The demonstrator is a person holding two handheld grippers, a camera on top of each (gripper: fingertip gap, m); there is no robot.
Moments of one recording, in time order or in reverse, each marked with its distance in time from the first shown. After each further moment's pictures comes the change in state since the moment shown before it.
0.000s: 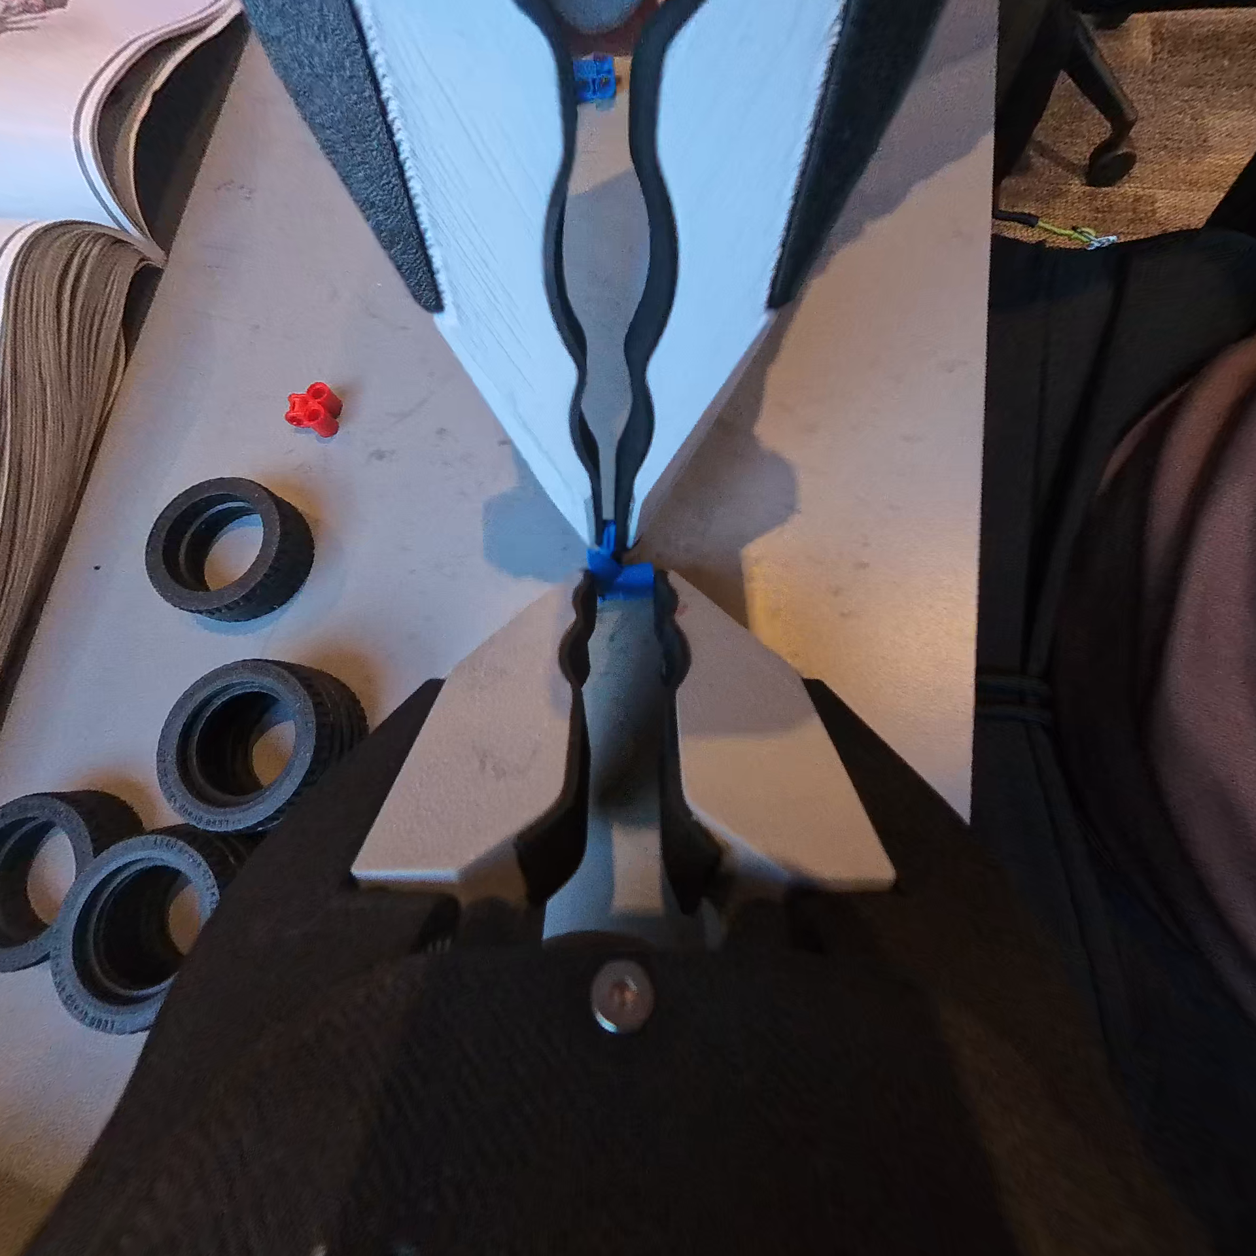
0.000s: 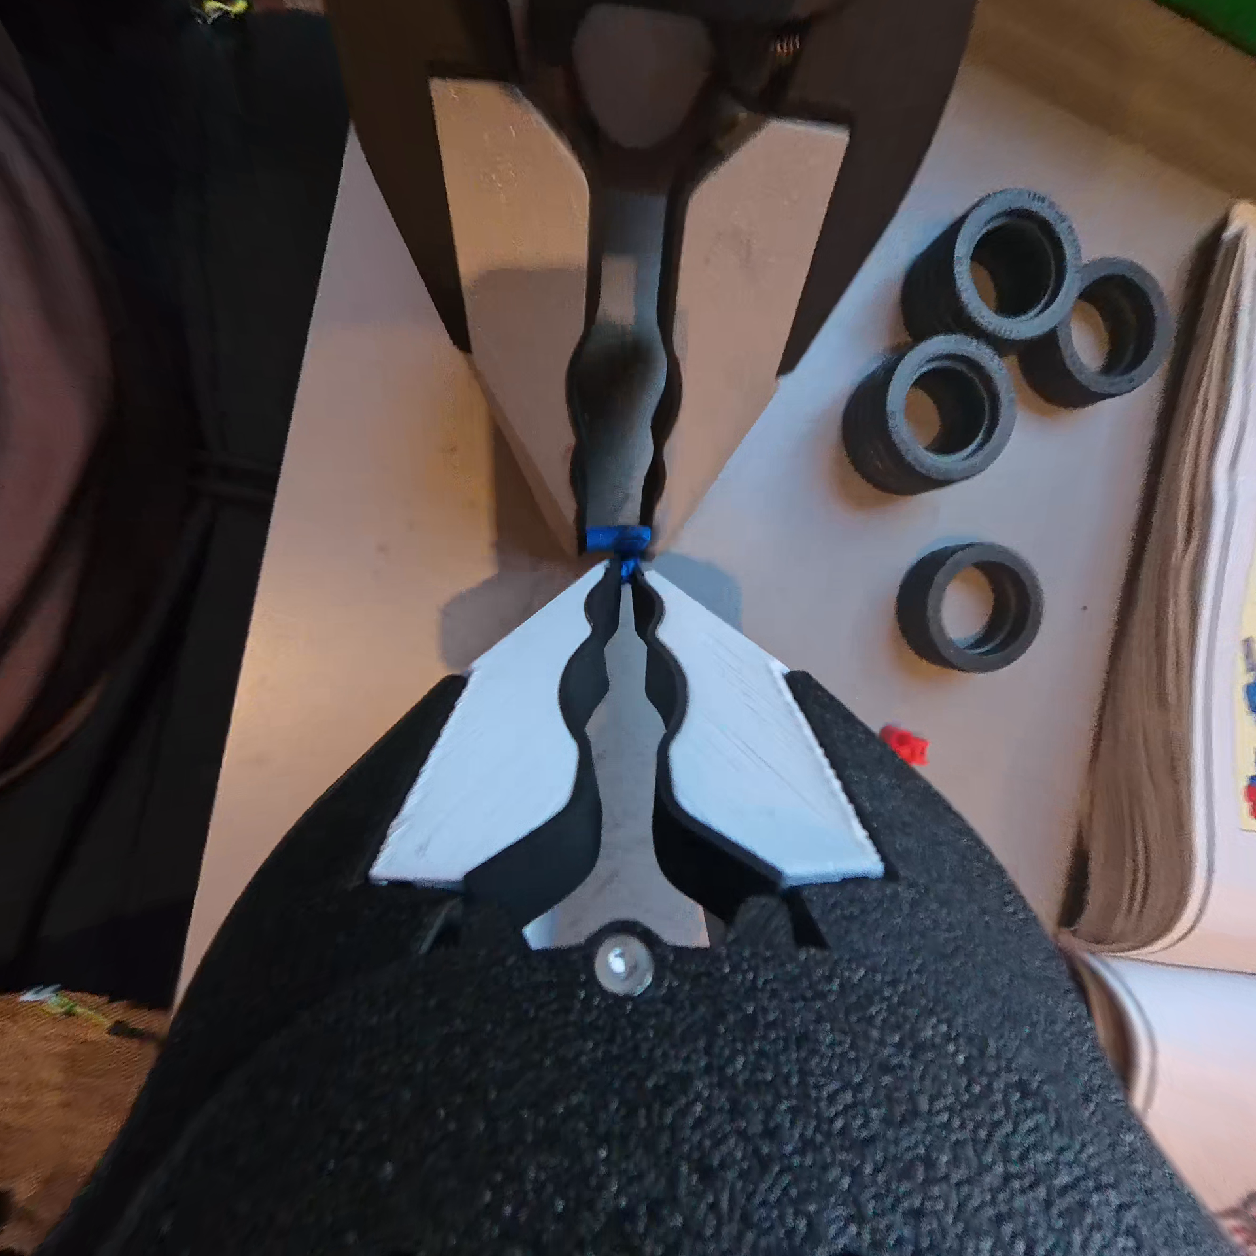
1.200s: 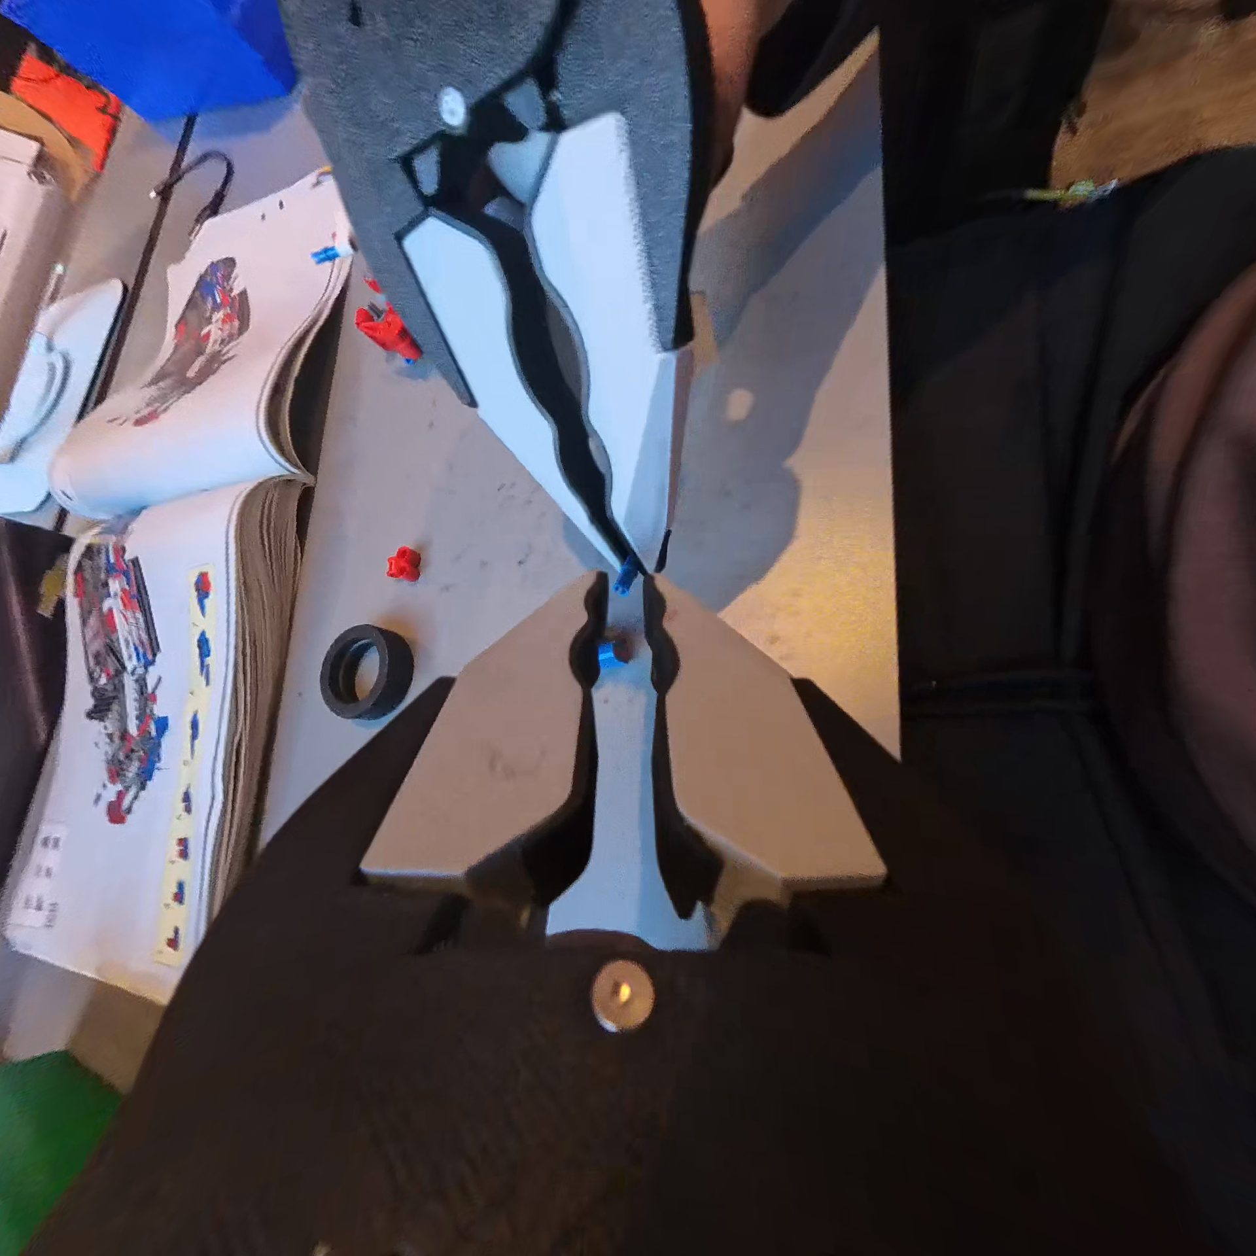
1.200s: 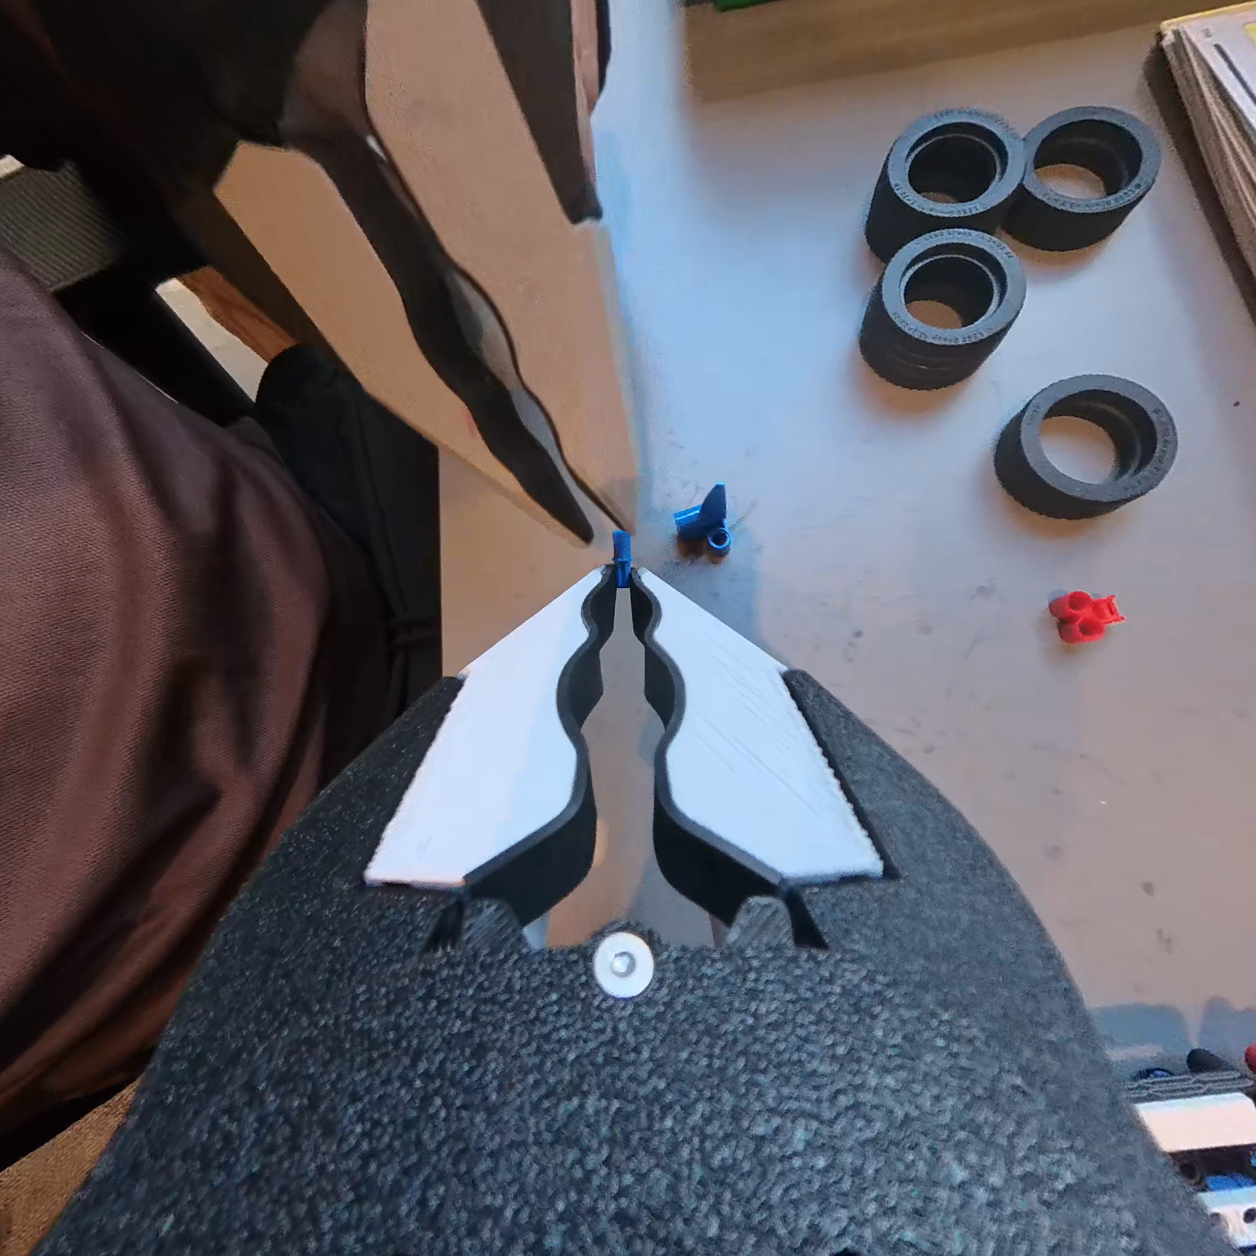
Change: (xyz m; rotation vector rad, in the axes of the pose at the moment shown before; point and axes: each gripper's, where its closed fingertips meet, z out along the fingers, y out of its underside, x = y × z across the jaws) left arm 0.022 -0.040 -0.024 0.031 -0.151 0.297; right arm -0.028 -0.006 -0.021 0.257 -0.043 0.416
